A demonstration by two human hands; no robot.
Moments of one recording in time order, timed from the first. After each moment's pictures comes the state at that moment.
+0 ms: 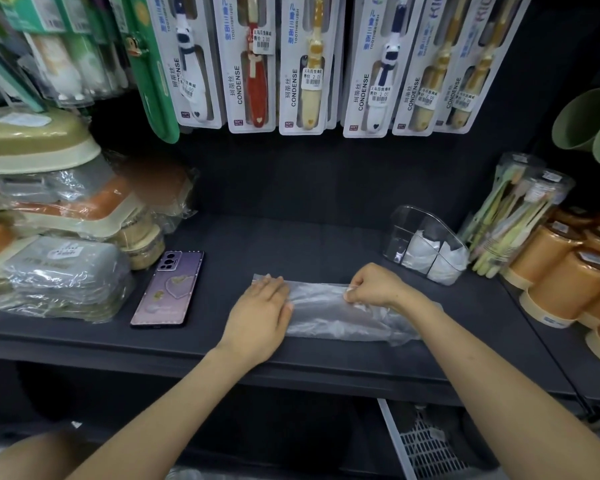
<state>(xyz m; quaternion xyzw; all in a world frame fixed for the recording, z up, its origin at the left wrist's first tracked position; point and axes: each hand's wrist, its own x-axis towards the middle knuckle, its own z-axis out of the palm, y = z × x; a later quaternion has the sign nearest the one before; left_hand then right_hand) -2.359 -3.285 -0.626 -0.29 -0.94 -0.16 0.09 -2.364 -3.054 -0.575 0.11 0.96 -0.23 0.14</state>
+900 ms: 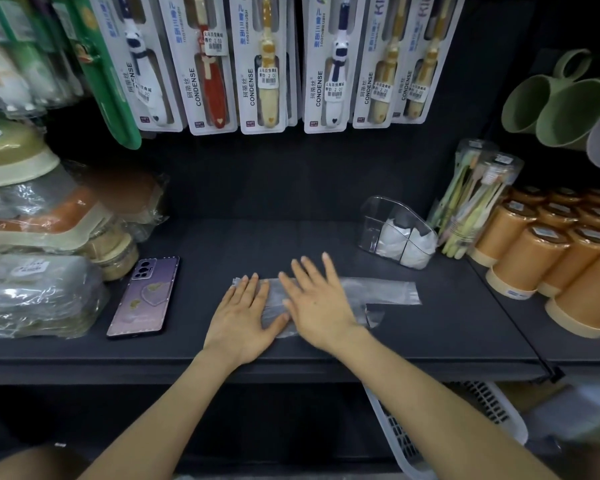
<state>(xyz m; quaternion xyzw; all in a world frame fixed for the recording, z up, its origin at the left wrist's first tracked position) -2.356 -3.278 -0.631 -0.25 -0.97 -0.07 -0.04 -2.322 -3.122 -0.607 -0.08 0.99 0.08 -0.06</state>
